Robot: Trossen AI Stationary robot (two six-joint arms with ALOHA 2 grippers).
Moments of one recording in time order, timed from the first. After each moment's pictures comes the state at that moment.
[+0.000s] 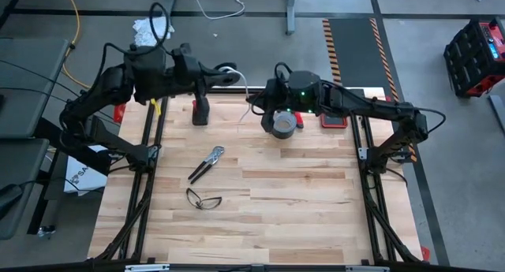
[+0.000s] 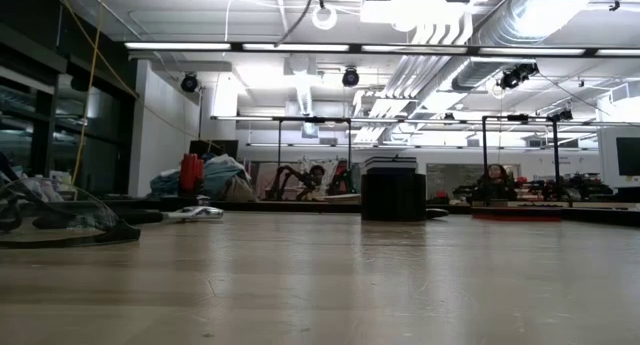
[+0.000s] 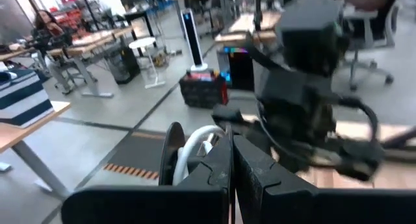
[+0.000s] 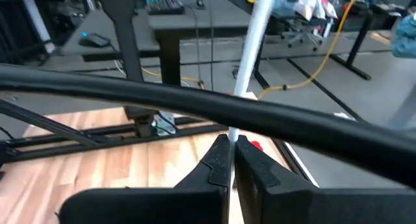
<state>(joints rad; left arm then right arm) 0.13 1.37 1.95 -0.78 -0.29 0.13 -0.16 1.57 1.60 -0.30 0.07 -0.02</state>
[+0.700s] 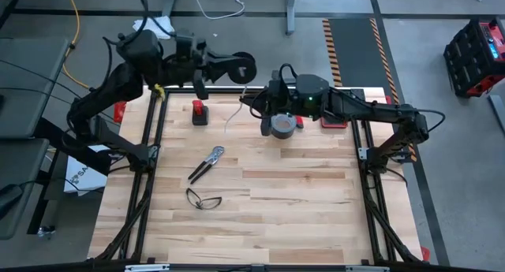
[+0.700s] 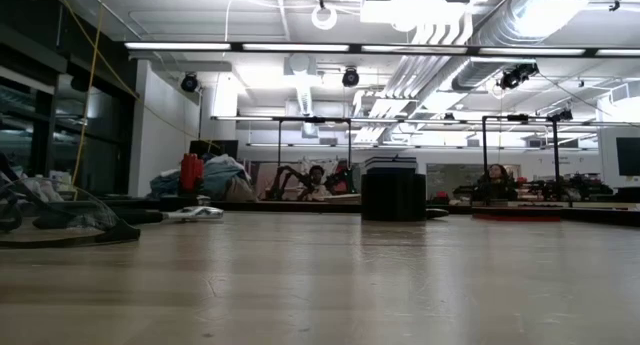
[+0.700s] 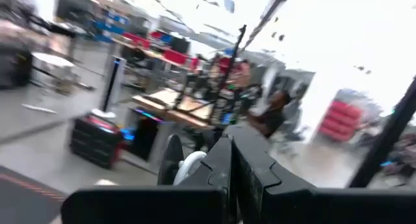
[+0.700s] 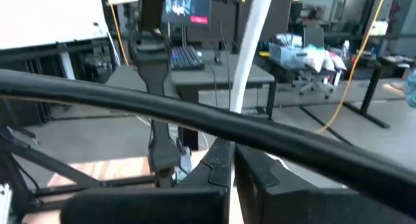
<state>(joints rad) 0.20 1.43 1.94 -0.37 0.03 -0.36 -0.10 1.57 1.60 -0.09 0.08 -0.02</state>
